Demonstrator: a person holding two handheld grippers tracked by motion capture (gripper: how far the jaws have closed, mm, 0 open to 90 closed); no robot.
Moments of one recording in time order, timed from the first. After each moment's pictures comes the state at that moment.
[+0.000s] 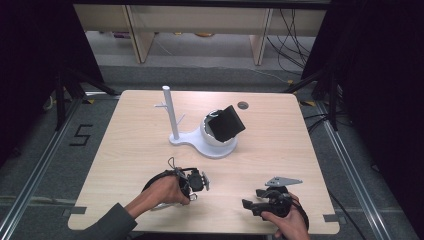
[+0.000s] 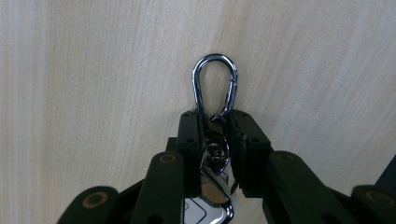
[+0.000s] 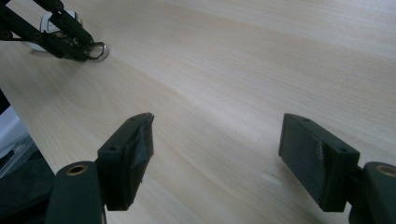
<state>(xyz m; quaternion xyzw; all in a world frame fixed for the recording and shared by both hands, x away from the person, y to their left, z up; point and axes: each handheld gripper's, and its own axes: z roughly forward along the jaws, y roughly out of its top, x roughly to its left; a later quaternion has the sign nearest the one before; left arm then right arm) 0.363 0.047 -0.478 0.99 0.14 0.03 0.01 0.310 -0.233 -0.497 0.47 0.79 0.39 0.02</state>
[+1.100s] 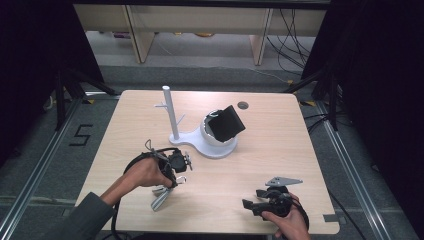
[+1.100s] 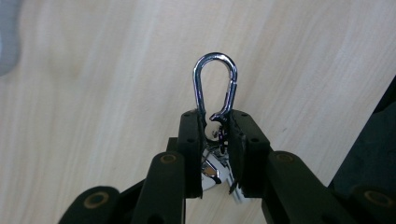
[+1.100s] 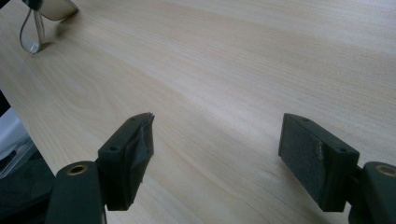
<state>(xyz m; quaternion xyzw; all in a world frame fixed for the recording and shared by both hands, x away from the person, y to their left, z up) 0.386 0.097 -0.412 0.98 0.18 0.04 0.06 0.311 -0.235 -0.499 0.47 0.79 0.39 0.02</state>
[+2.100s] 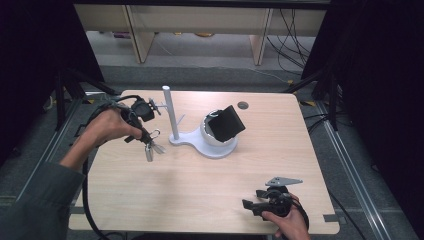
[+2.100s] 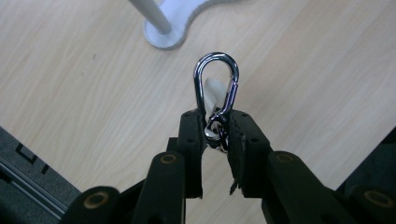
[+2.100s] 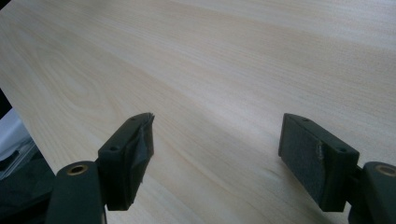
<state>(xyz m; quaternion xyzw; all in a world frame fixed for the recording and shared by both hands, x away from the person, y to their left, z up) 0.444 0.170 -0.303 0.94 0.30 0.09 0.10 0.312 -0.235 -0.500 0.47 0.79 0.39 0.02</state>
